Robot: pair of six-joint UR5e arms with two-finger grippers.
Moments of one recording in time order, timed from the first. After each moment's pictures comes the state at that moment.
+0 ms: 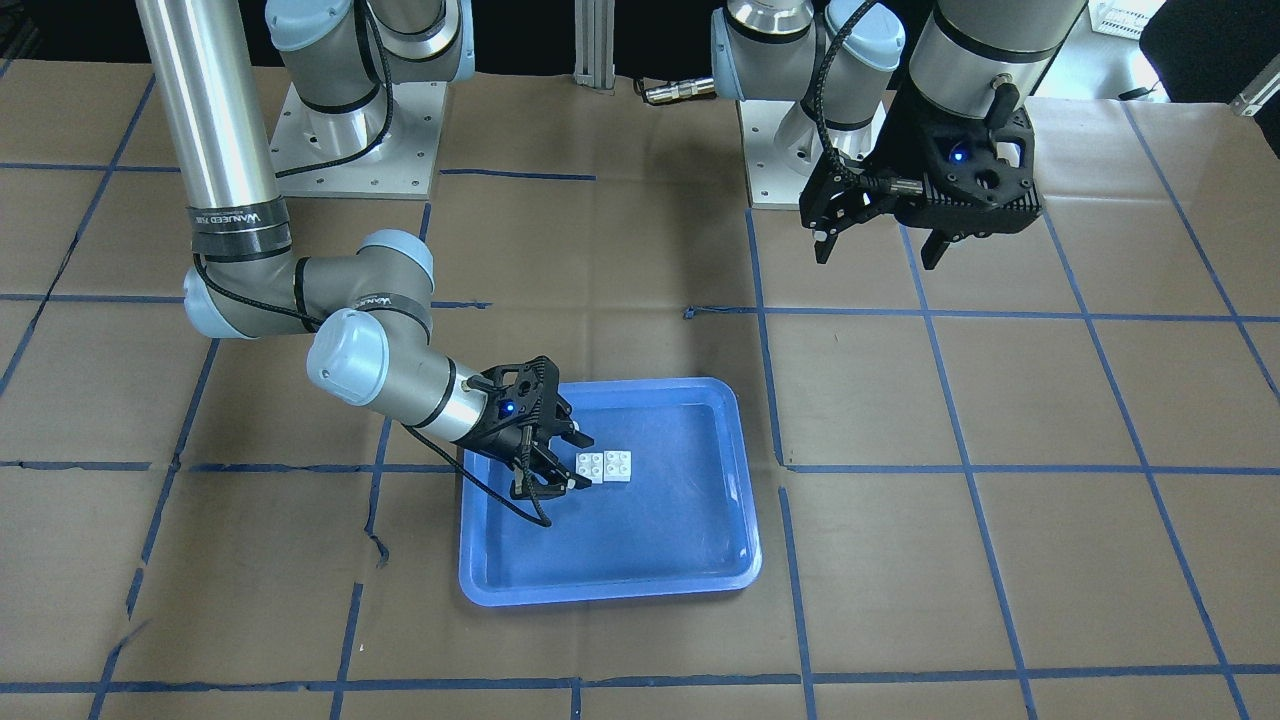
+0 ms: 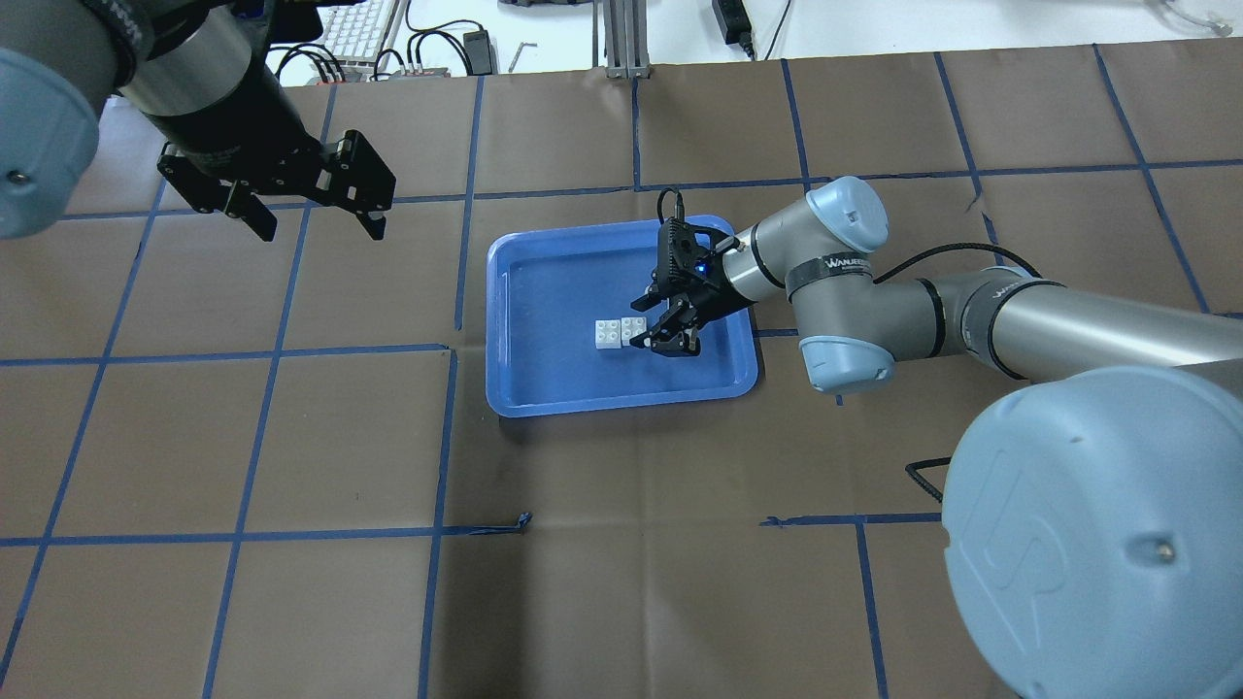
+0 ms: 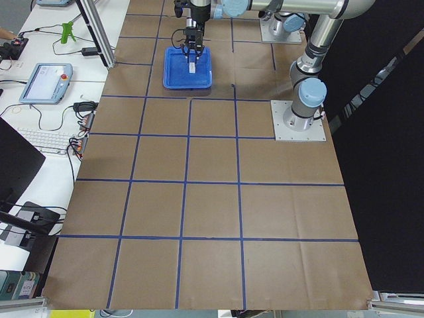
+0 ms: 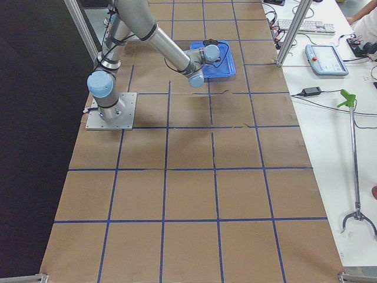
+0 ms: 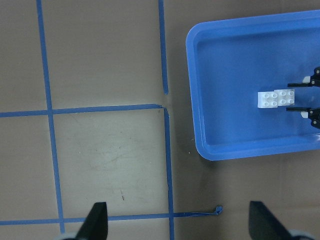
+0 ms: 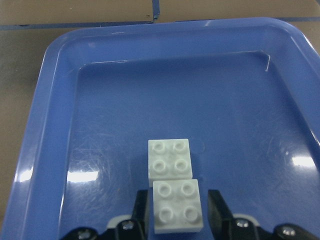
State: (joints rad) left arm -1.56 -1.56 -1.56 -1.56 1.57 0.05; right arm 1.67 -1.02 1.92 -2.63 -0.84 -1.36
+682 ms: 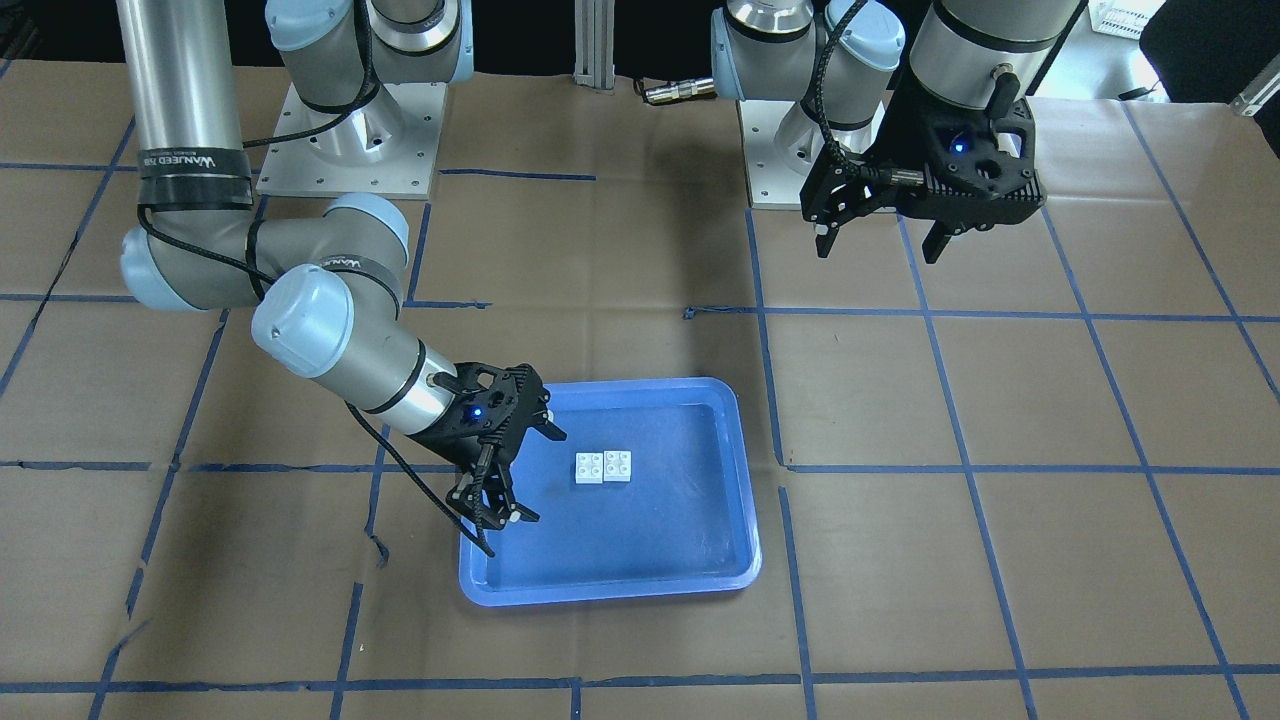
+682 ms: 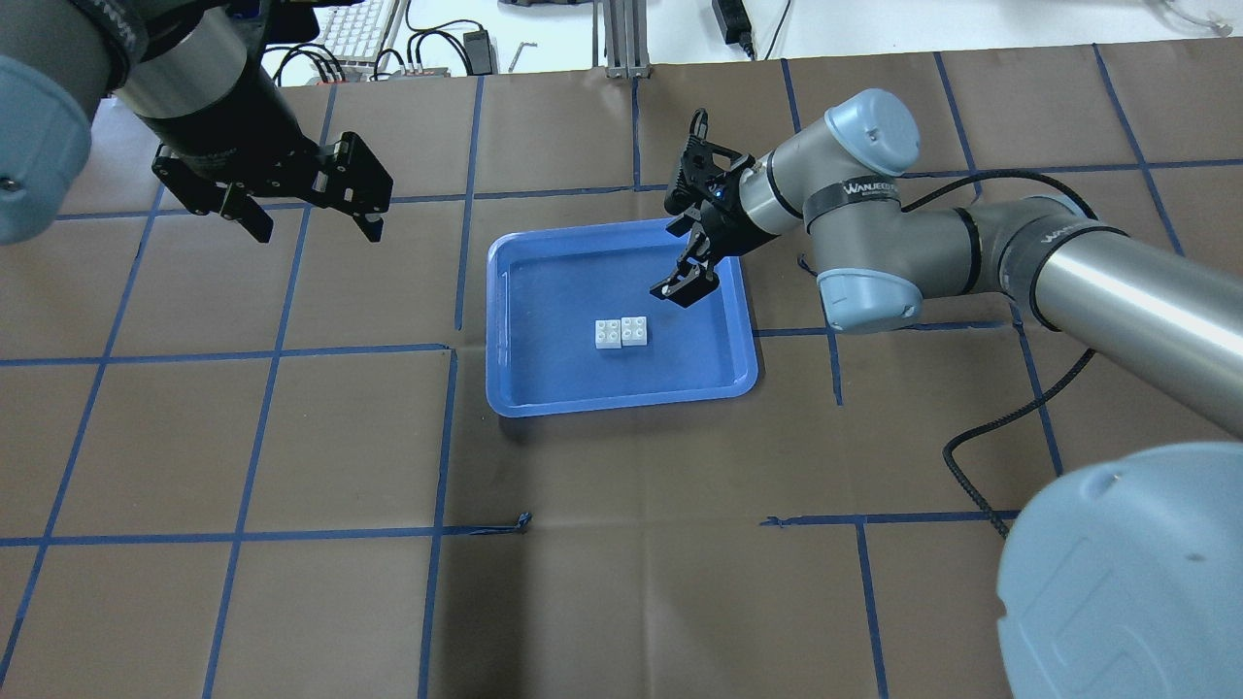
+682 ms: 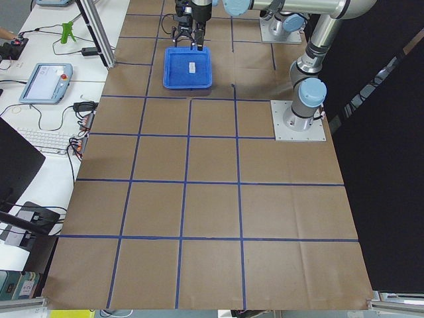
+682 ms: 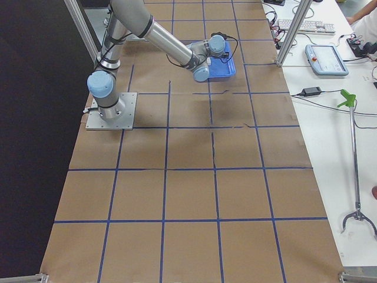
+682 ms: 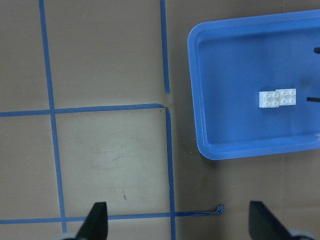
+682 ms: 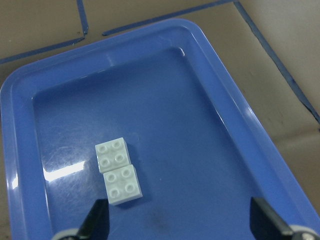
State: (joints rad) left arm -1.56 -1.55 -1.56 -1.56 1.57 0.05; right arm 1.65 -1.16 1.81 -2.42 -1.02 -1.10
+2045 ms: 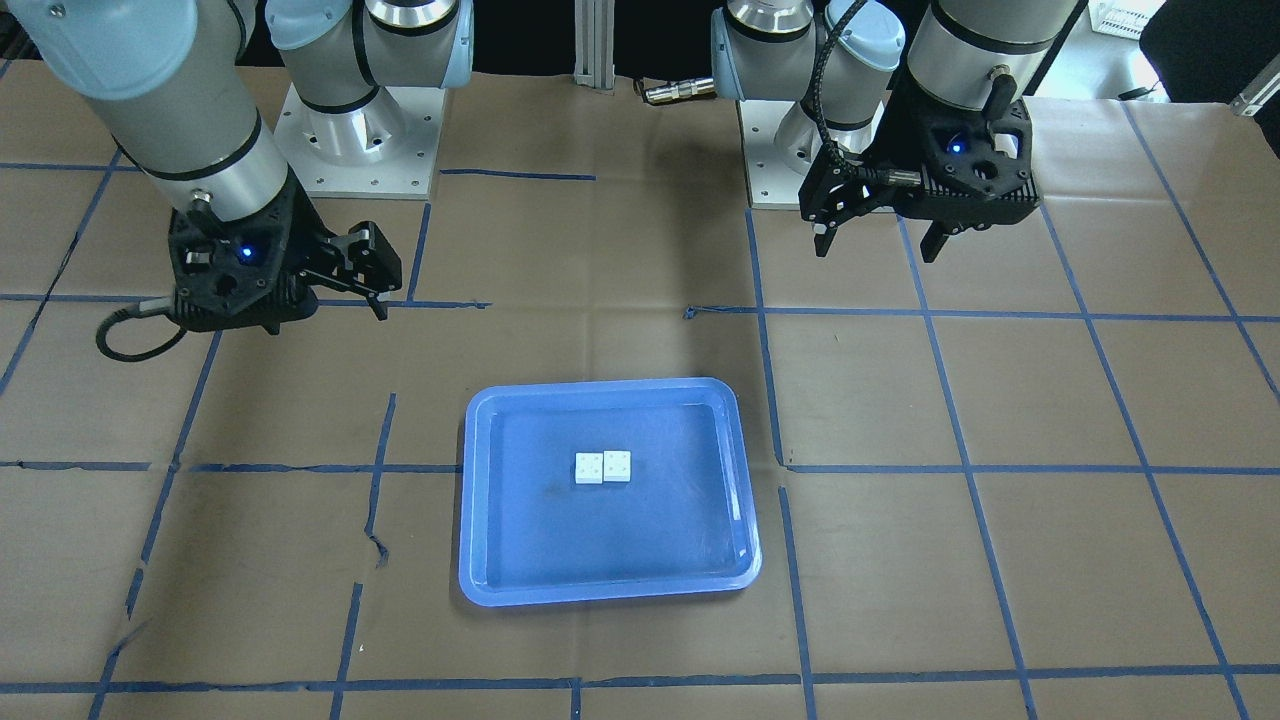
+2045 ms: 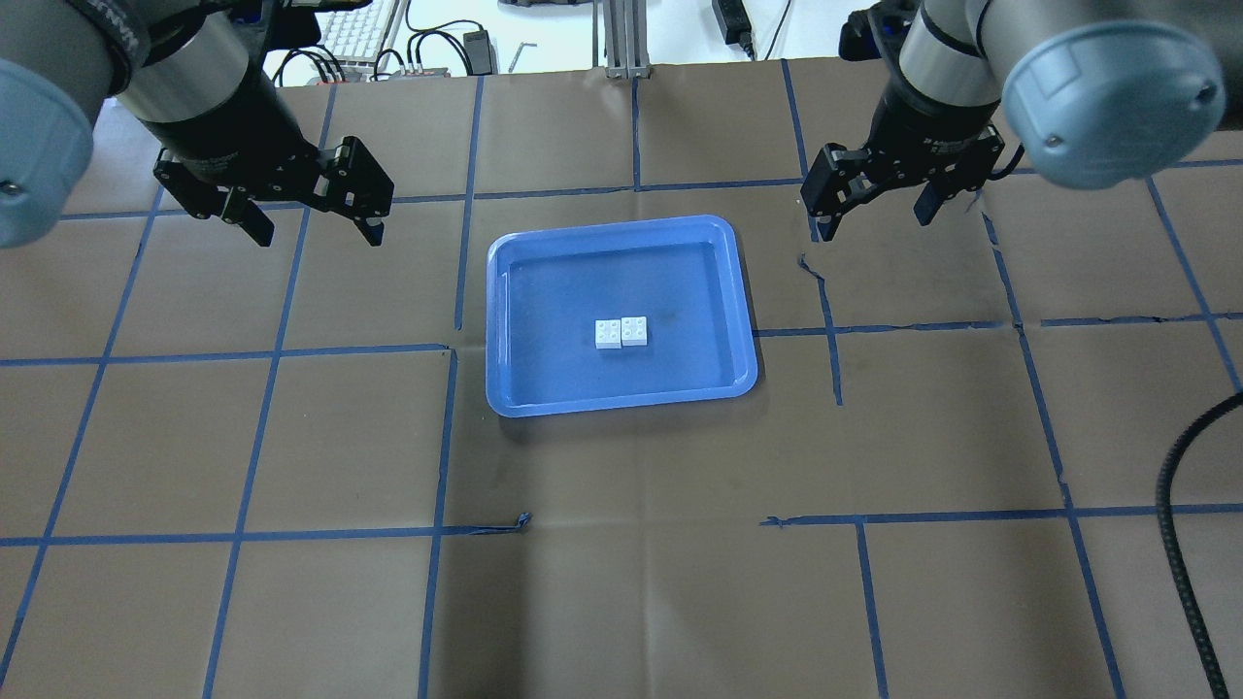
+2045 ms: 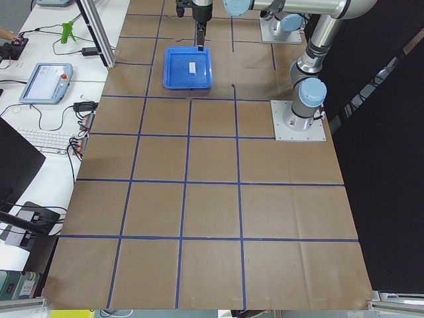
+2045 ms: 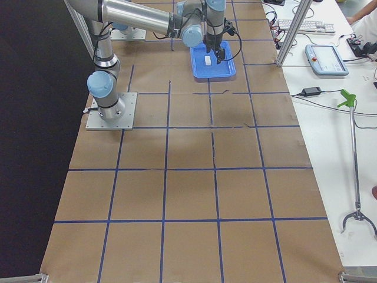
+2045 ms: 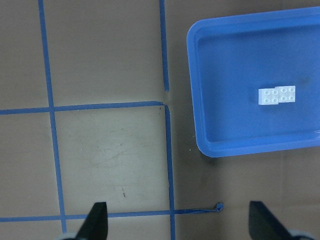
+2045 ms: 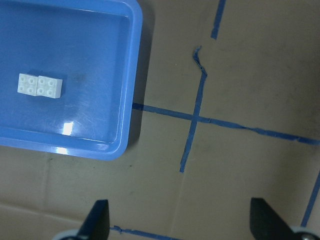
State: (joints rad) left arm -1.57 -1.55 -1.57 -1.57 1.57 0.05; right arm 1.59 -1.47 1.54 -1.60 -1.53 -0.09
